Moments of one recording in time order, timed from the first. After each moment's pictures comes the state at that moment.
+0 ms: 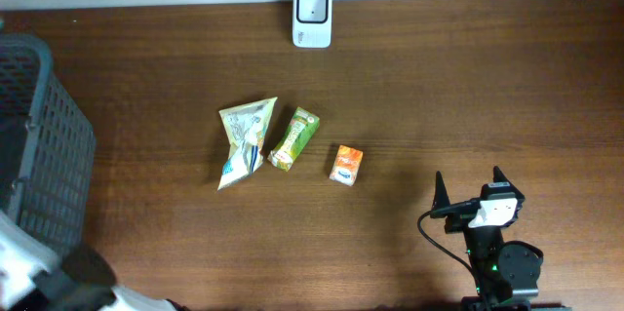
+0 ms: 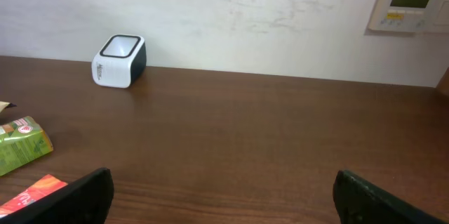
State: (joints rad) left arm 0.67 1.81 2.29 -1.12 0.62 -0.07; right arm -0.01 0.01 0.01 -0.07 -0.05 -0.05
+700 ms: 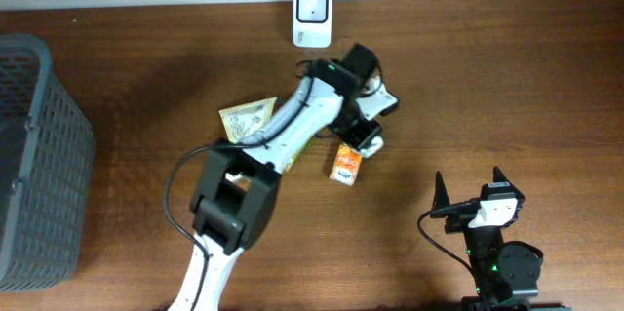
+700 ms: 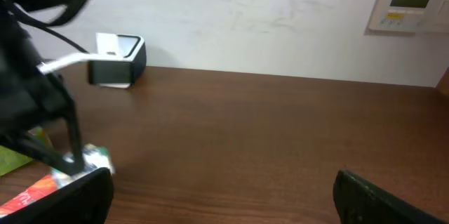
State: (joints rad) left arm -0.64 2.30 1.96 -1.04 0.37 0.22; right arm -0.01 0.01 0.01 -0.07 -0.05 -0.05
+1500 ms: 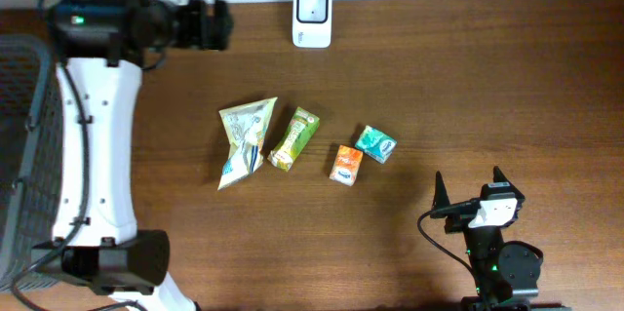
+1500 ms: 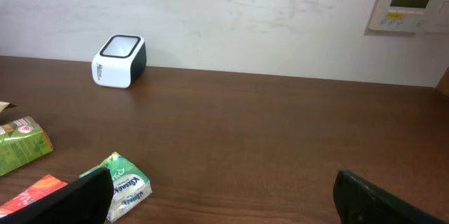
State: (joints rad) left arm -0.04 1.86 2.24 -1.27 0.20 0.03; right arm -0.01 0.01 0.01 -0.07 -0.05 -0.05
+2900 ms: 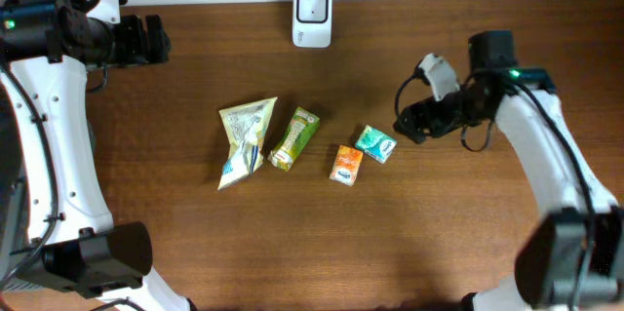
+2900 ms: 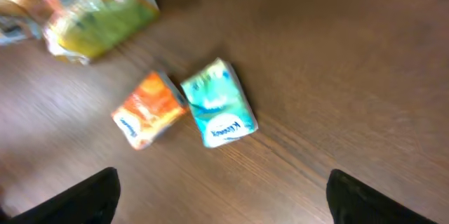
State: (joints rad) left arm 0.16 1.88 2.24 -1.39 0.16 0.03; right arm -0.01 1.73 1.37 -0.96 -0.48 -0.40
